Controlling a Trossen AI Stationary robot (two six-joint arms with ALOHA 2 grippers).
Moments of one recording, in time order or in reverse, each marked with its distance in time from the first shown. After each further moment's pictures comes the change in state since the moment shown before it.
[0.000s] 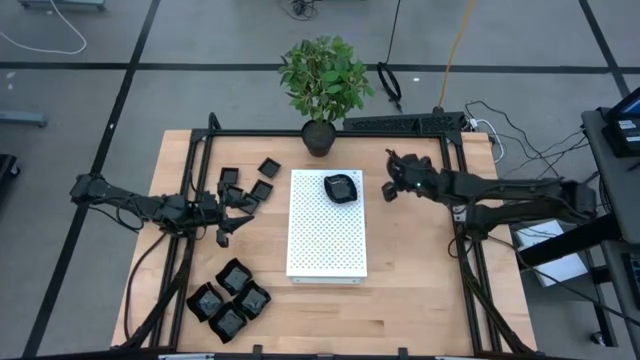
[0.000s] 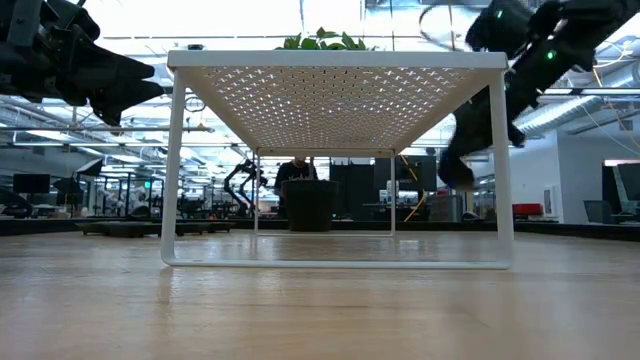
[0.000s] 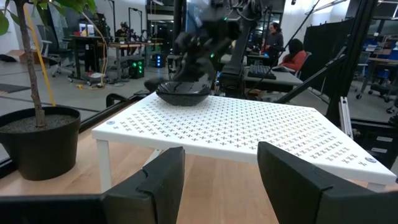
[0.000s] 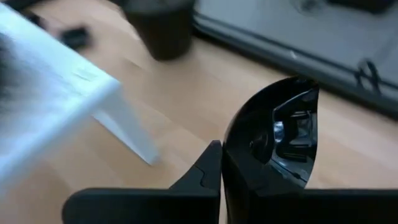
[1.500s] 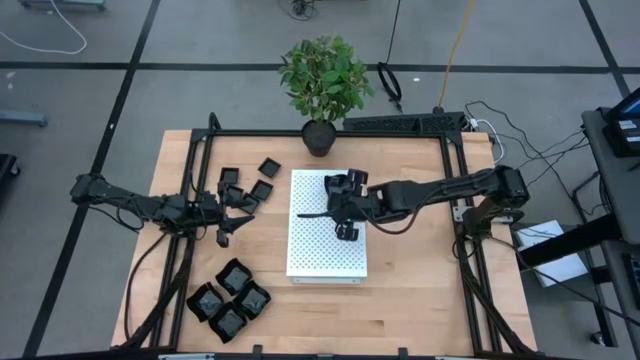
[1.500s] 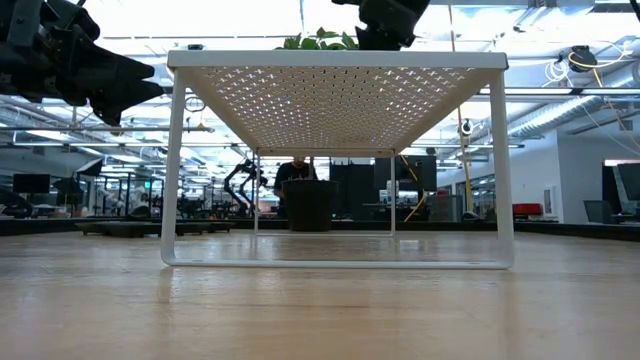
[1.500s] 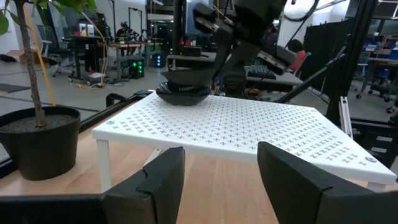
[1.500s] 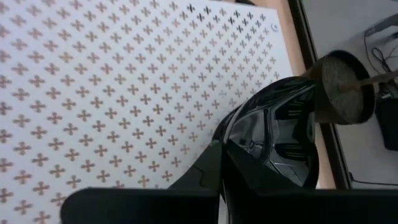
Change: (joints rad) left arm 0.000 0.000 0.000 -0.001 0.000 0.000; right arm 0.390 0.686 0.964 -0.624 0.027 -0.402
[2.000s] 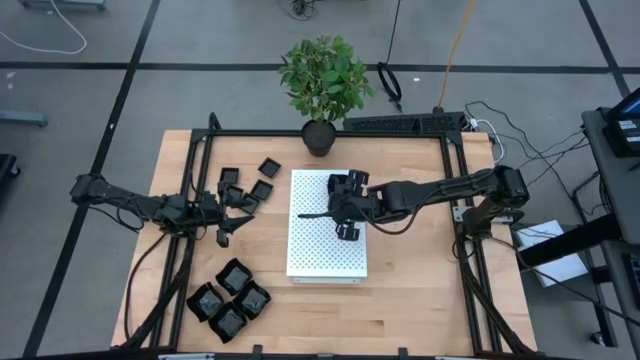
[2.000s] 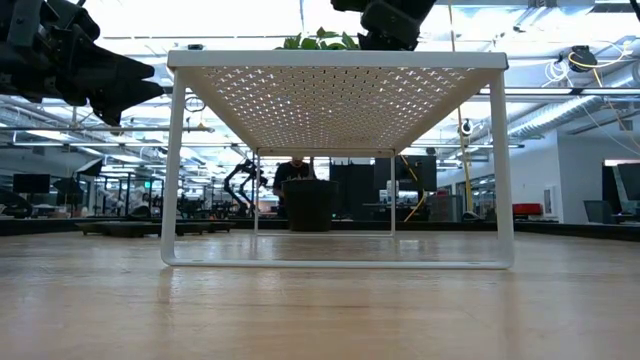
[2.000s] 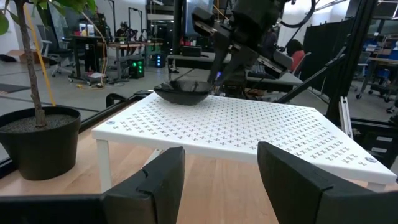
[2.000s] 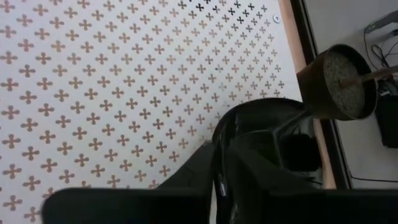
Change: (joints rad) left arm 0.000 0.000 0.000 0.000 0.000 0.000; right arm 0.000 0.000 -0.017 0.001 0.000 0.000
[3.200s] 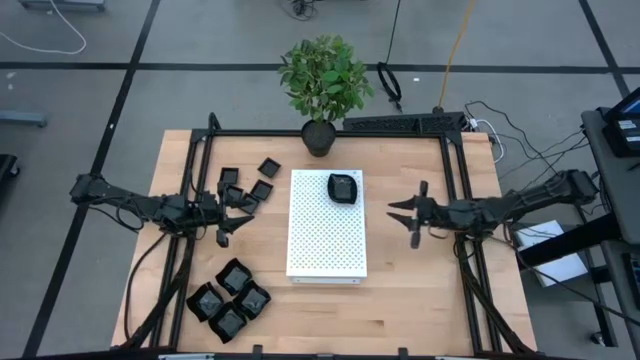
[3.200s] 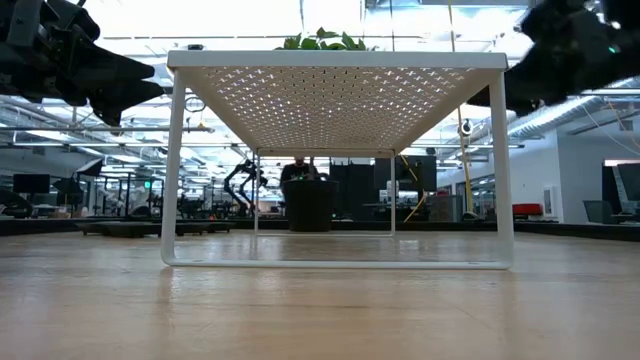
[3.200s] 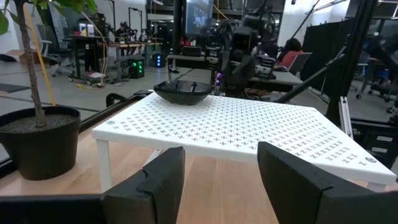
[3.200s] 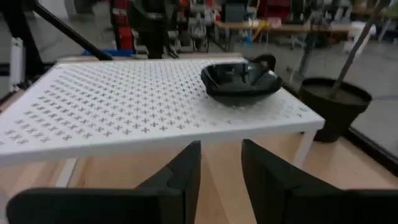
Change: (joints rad) left arm 0.000 0.000 0.000 0.000 0.000 0.000; right arm 0.131 -1.120 -1.272 0.992 -0.001 0.006
